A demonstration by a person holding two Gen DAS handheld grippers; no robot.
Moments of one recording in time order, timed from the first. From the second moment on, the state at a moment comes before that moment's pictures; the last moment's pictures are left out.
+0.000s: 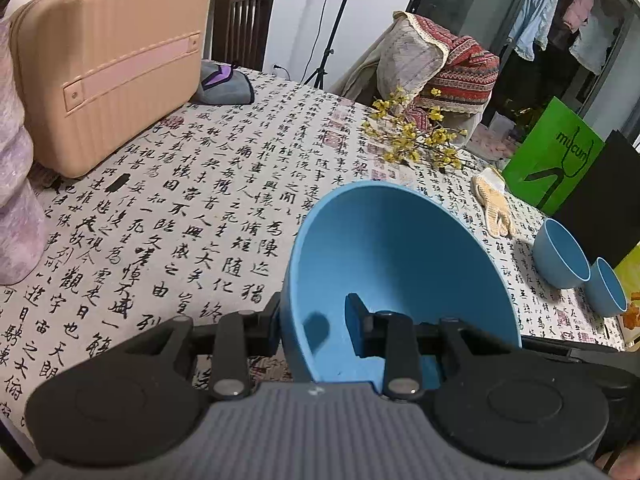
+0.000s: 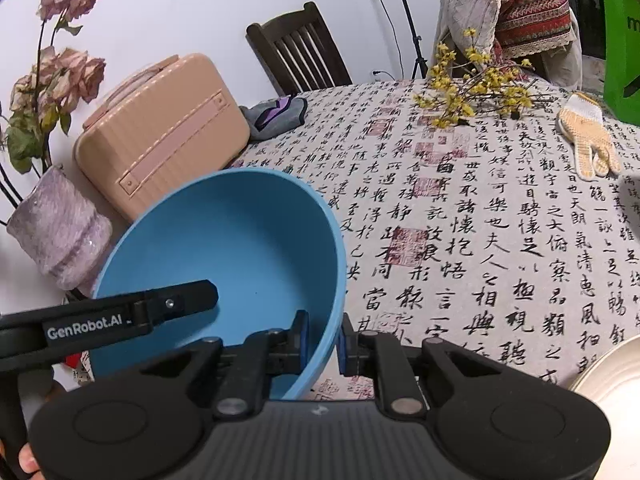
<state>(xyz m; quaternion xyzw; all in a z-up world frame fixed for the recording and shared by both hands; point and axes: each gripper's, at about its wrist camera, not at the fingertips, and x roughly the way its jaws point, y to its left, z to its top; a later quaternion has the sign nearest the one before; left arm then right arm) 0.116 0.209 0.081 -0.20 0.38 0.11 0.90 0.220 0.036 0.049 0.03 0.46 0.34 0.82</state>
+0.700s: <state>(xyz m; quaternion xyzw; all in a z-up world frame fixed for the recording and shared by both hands) 0.093 0.245 0.061 -0.22 0.39 0.13 0.88 0.205 0.073 0.032 0.02 0.48 0.35 0.80</state>
